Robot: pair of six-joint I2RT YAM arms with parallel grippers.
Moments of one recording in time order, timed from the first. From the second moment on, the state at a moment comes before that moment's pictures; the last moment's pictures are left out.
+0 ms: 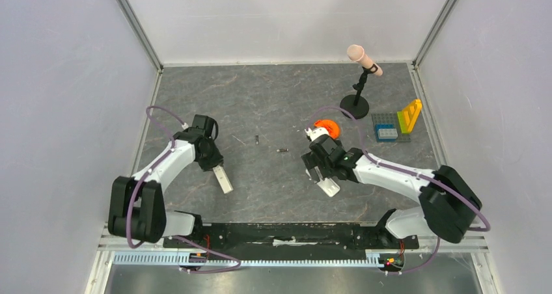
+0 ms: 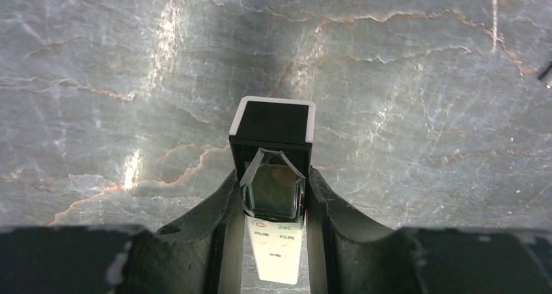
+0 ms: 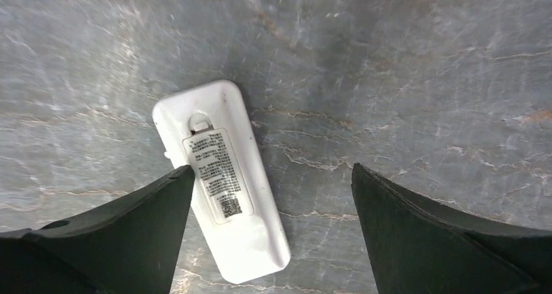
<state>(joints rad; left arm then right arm) -0.20 1.29 0.76 -0.68 -0.11 -0.65 0.80 1.34 0.74 -0.41 0.32 0.26</state>
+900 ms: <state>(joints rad) -0.13 1.55 0.91 -0.68 -0.13 -0.54 0.71 1.48 0.75 -0.35 0.13 0.19</state>
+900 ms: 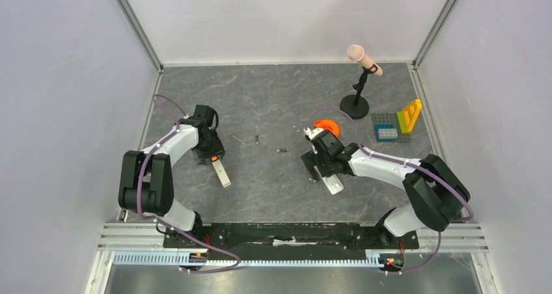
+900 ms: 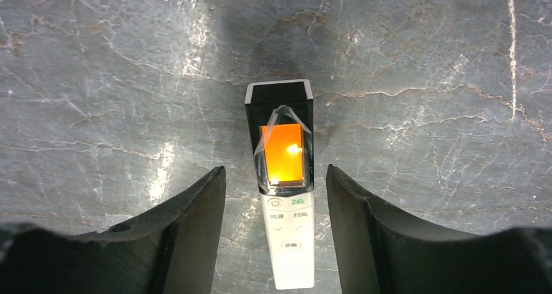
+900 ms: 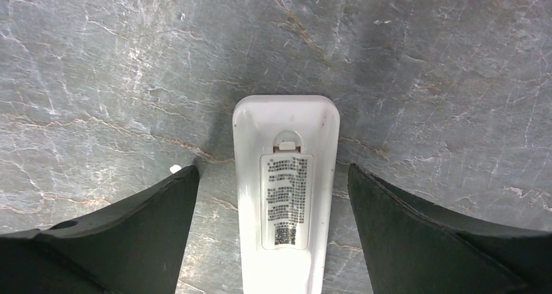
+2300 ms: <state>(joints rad) -0.54 0.88 0.38 0.00 0.40 -0.86 0.96 1.33 0.69 -0.01 -0.15 0.24</state>
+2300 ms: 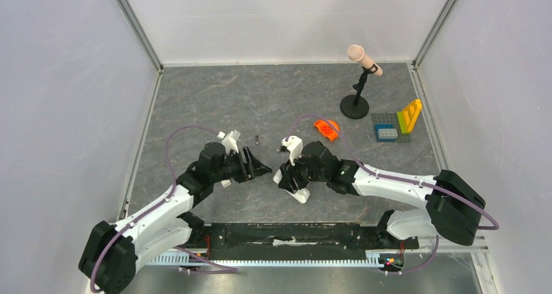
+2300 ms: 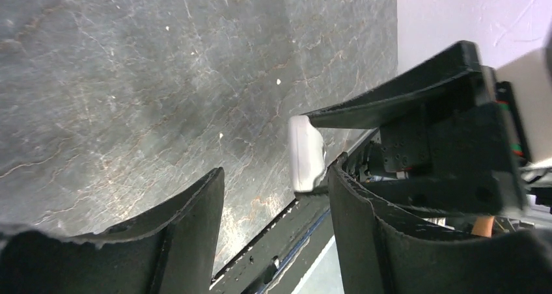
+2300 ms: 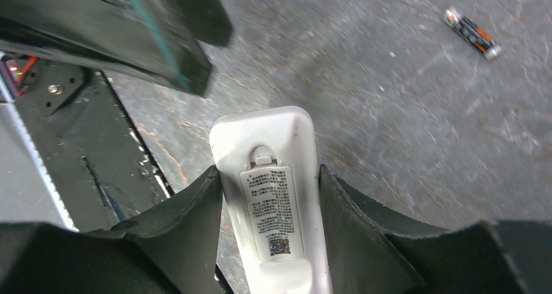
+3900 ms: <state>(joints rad) -0.60 1.01 0.25 0.29 0.58 -0.95 1.02 1.09 0.54 0.02 0.00 0.52</state>
